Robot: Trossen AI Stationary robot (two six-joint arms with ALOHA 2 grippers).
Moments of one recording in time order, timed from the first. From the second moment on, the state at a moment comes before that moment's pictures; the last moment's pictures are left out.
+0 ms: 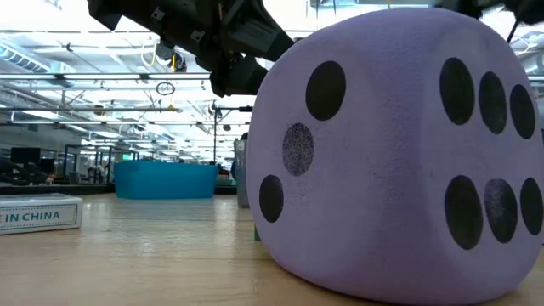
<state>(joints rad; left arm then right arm) -0.29 1.68 0.93 0.31 -0.29 -0.25 0.63 1.10 0.70 -0.25 0.36 0.10</state>
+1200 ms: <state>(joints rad) -0.29 1.68 0.93 0.31 -0.29 -0.27 0.61 1.13 0.50 -0.57 0.17 0.89</state>
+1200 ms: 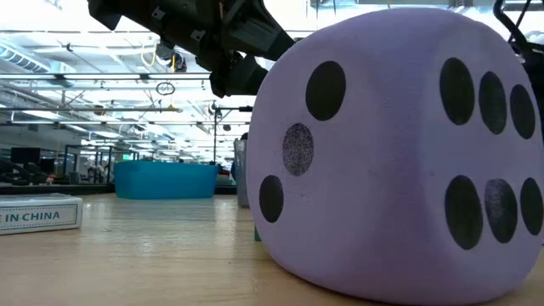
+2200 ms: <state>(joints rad) -0.29 1.68 0.93 0.31 -0.30 -0.28 0.44 1.20 0.50 -0.67 0.30 0.72</state>
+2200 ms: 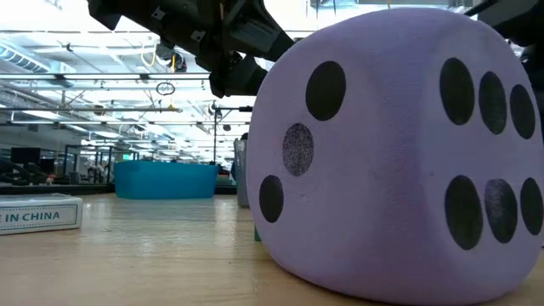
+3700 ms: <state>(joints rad) -0.29 1.68 0.93 0.30 -0.30 -0.28 0.43 1.10 0.38 -0.38 0.23 0.40</state>
